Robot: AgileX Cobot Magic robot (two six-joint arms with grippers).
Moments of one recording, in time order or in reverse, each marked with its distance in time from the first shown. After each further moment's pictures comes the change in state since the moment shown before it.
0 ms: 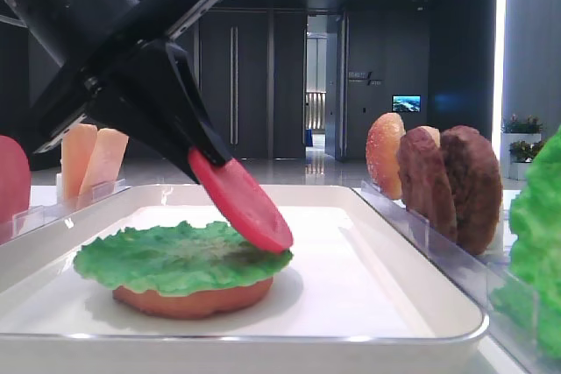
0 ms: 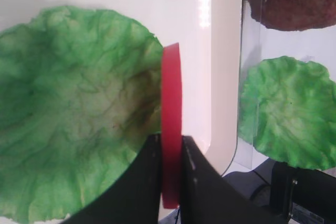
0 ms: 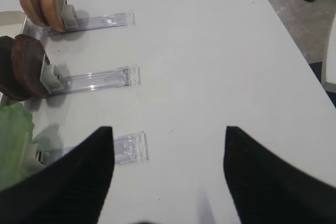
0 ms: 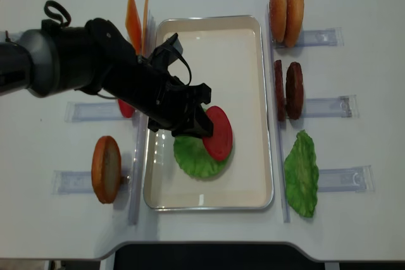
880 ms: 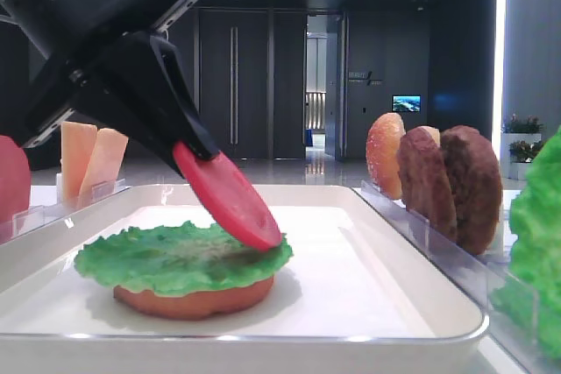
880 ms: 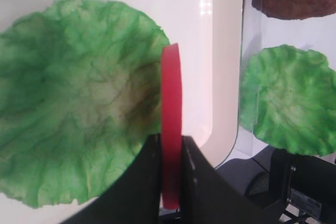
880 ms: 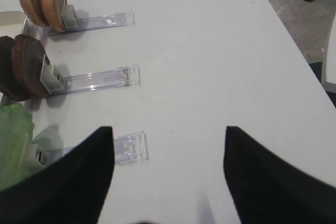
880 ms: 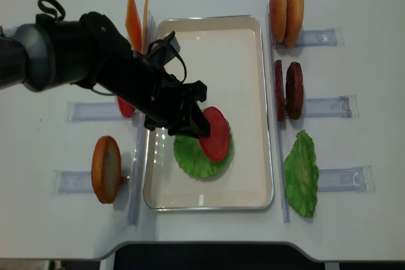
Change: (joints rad) left arm 0.032 0.001 -0.014 0.026 0.071 0.001; right arm 0.000 0.000 0.000 0.000 0.000 0.000
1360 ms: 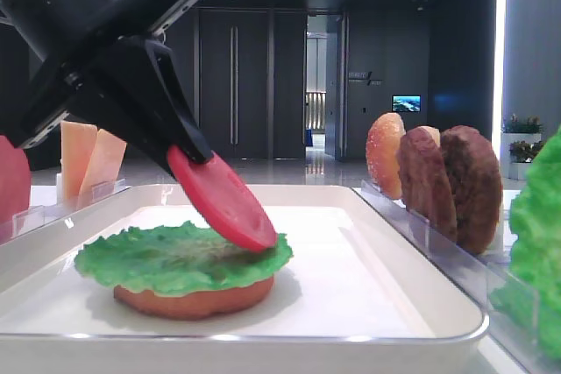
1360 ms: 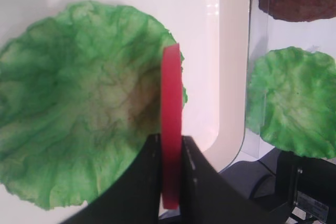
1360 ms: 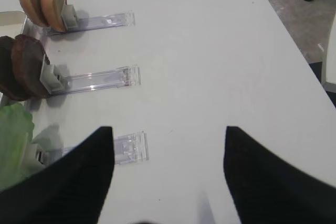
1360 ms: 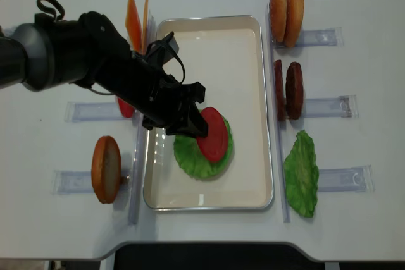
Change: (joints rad) left arm 0.005 0.000 0.000 0.019 -0.004 0.000; right arm 0.000 0.000 0.000 0.000 0.000 0.000
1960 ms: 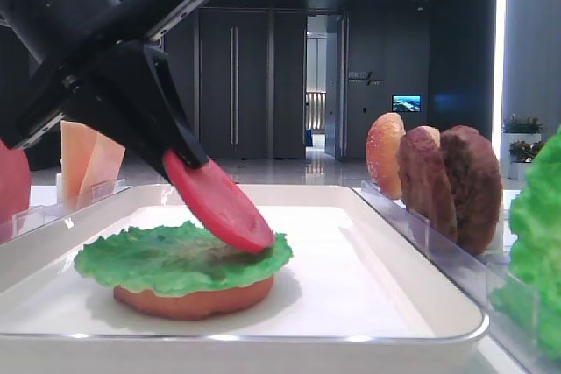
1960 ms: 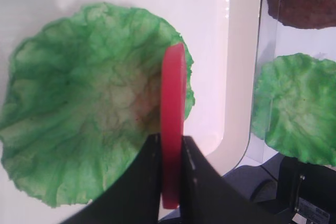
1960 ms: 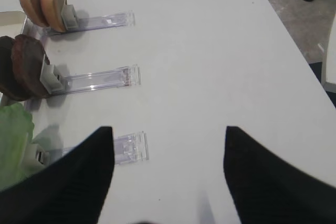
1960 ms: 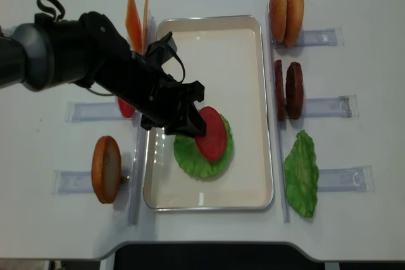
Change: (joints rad) left arm 0.000 0.000 0.000 0.024 -0.014 -0.044; right arm 0.000 0.000 0.000 0.000 0.000 0.000
